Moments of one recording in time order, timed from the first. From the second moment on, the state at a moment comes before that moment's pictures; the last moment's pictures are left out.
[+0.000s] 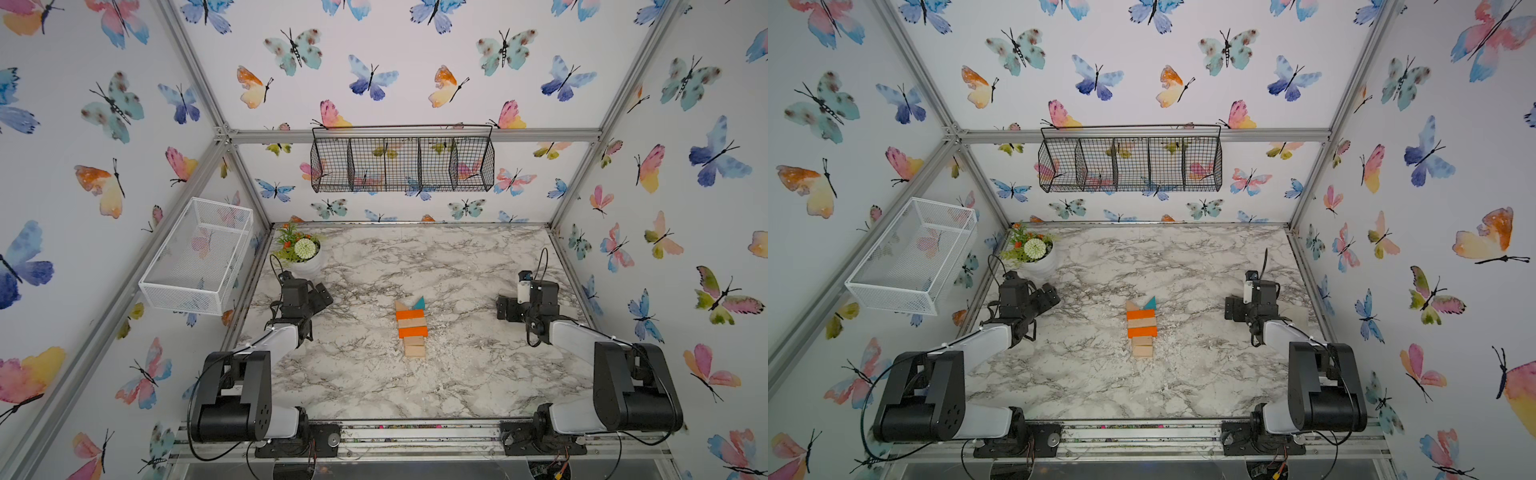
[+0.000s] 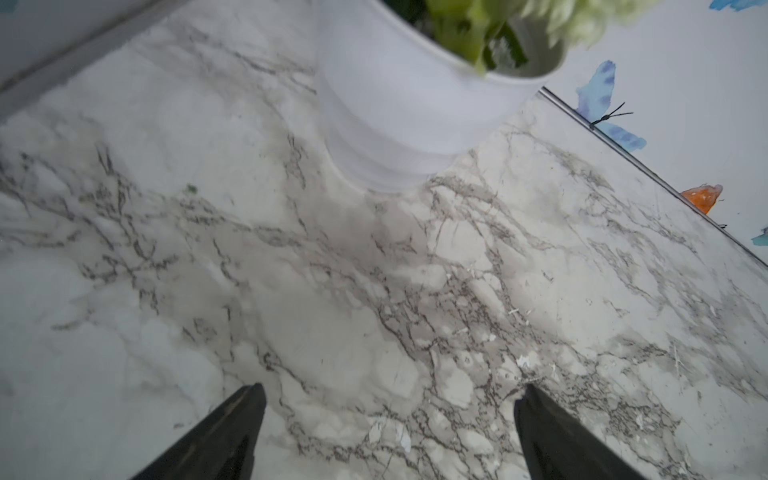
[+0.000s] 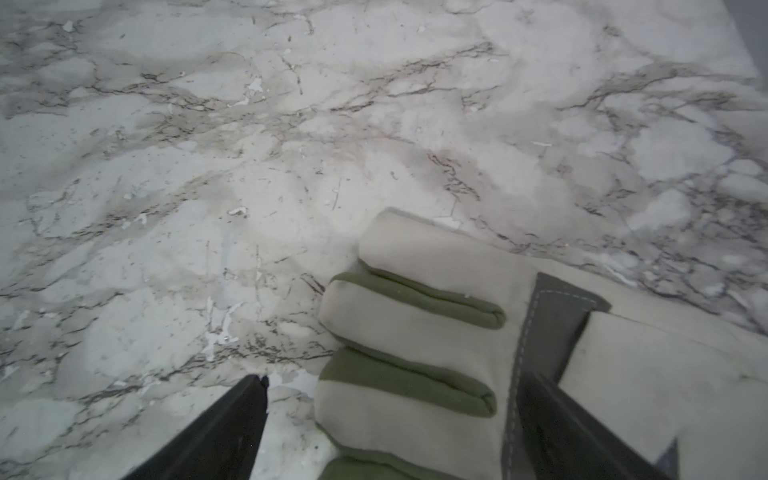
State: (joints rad) left arm -0.05 1.40 0.60 0.17 -0.09 -0.49; right arm 0.01 1.44 0.55 0.14 -0.03 -0.02
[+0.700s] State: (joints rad) left arm -0.13 1.29 0.48 0.41 -0.21 -0.20; right arm -0.01 1.55 0.33 0.88 -0.05 0.02
